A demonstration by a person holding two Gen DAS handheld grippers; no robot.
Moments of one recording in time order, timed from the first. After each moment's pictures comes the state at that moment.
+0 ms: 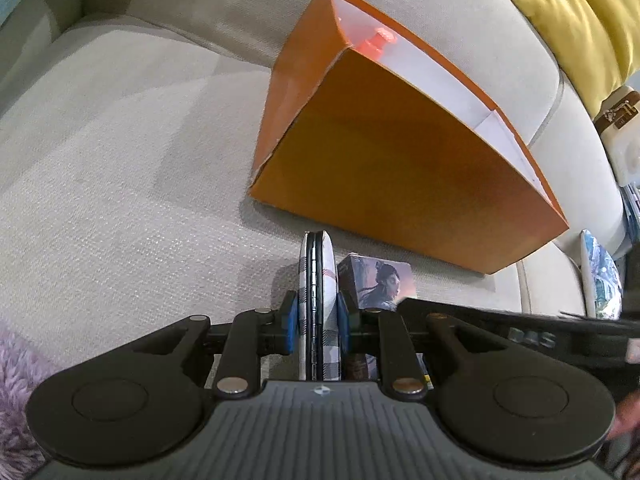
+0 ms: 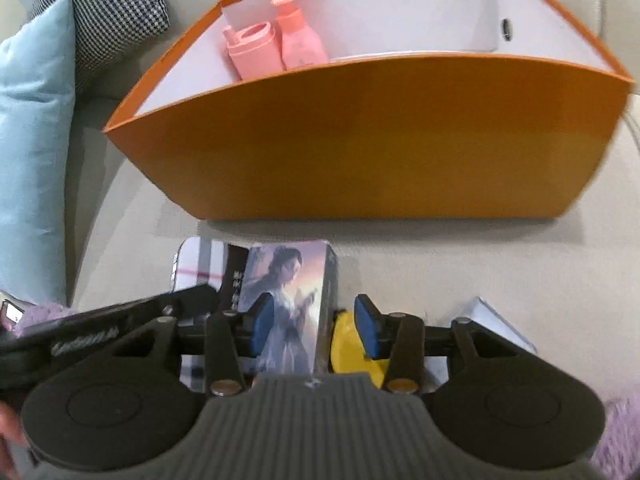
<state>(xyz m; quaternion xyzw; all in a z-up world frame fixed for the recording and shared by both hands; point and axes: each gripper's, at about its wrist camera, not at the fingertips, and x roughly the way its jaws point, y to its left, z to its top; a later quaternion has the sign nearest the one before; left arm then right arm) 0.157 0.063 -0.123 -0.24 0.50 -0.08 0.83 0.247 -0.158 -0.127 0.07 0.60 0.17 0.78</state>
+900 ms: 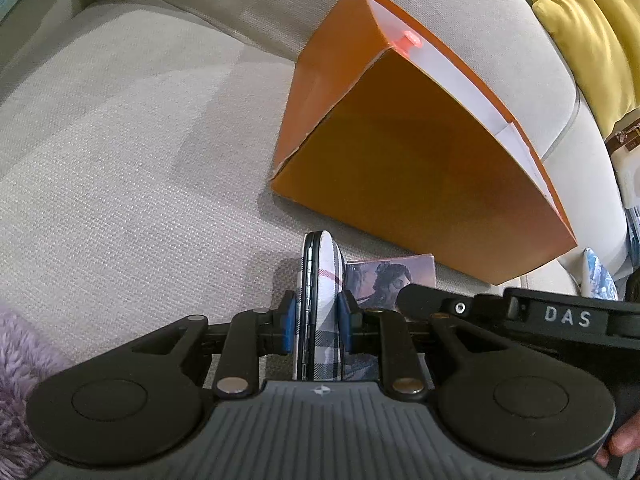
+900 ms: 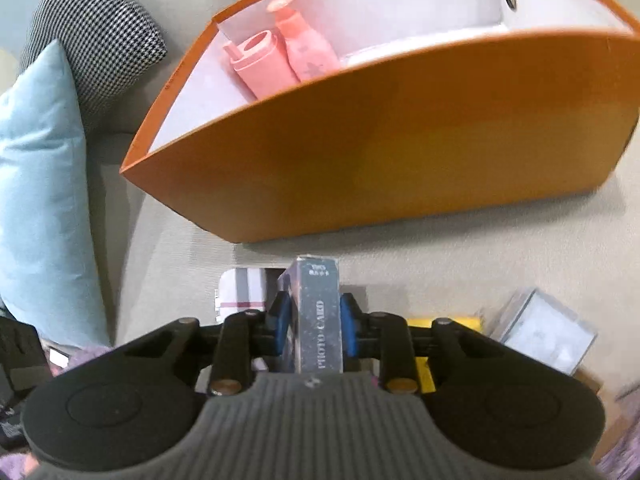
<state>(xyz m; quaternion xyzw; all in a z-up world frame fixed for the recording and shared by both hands) 0.157 0.068 -0.129 -0.27 0.50 -0.06 0.82 0.243 -0.152 -0.128 0.19 0.60 0.16 0.76</state>
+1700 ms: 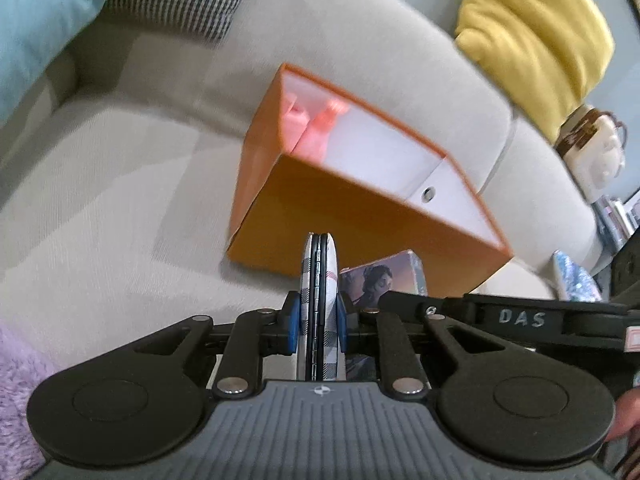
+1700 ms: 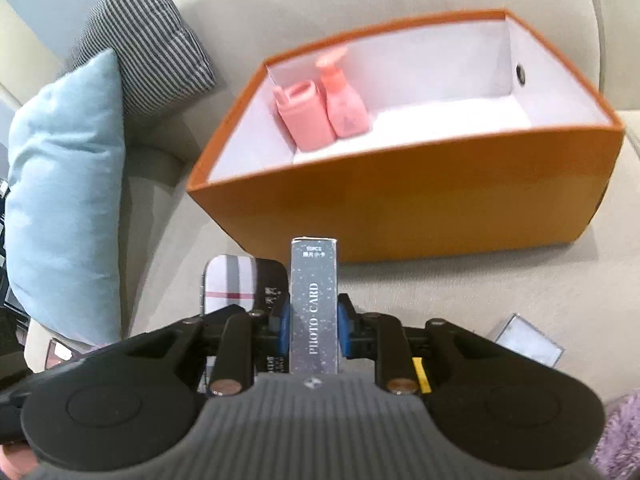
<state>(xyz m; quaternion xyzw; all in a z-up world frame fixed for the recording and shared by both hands) 0.130 0.058 -0.057 -0.23 0.41 -0.10 0.88 0.218 -0.154 -0.071 0.14 0.53 0.18 0.82</state>
